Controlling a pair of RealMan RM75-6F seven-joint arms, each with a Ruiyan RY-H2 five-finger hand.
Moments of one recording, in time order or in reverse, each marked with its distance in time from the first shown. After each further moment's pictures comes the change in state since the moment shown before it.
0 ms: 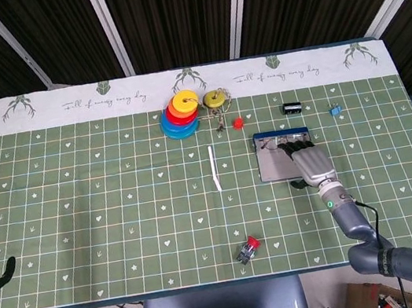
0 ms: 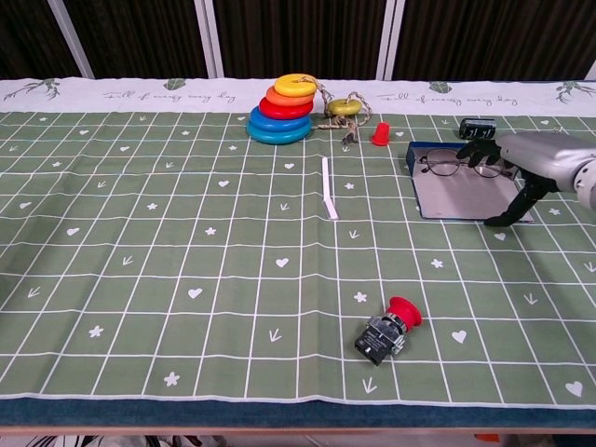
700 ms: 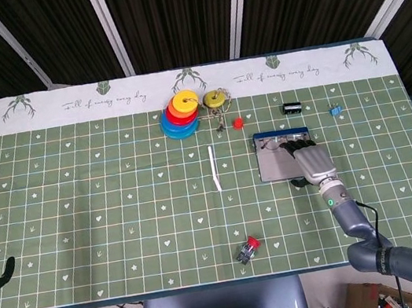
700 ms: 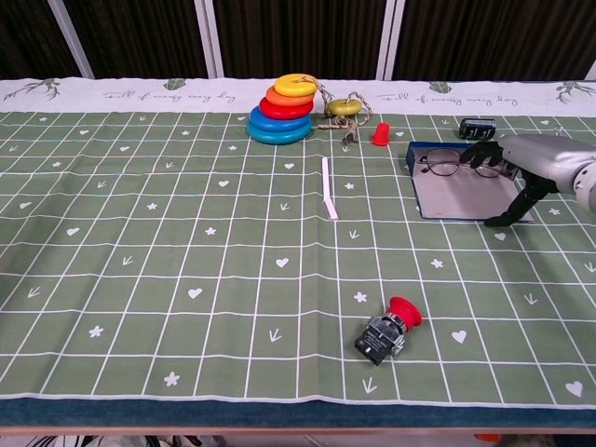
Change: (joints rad) left arm 0.000 -0.001 0.001 0.003 0.000 0.000 0.006; right arm -0.011 -0.028 0.025 0.065 -0.024 -0.027 0.044
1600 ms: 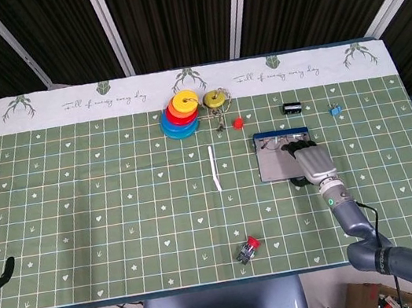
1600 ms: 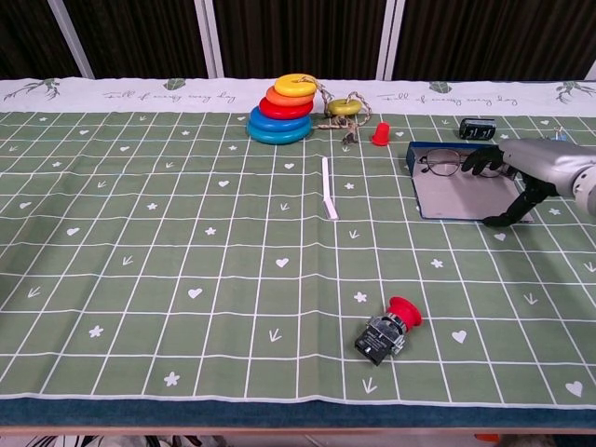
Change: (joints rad) left arm 0.000 -0.001 -0.001 0.002 -0.002 0.001 0.004; right arm -0.009 -0.021 0.016 0.043 -0.021 -0.021 0.020
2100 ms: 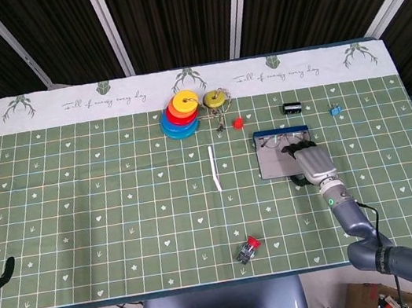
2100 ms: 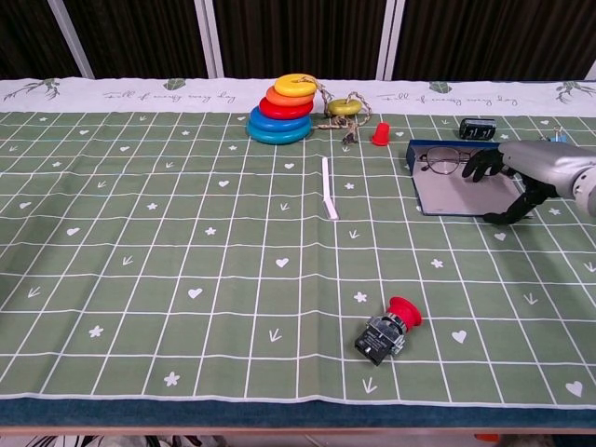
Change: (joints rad) left arm 0.001 0.000 0.000 0.000 0.000 0.000 0.000; right arm -0.001 0.004 0.006 -0.001 -0.004 -0.017 -0.007
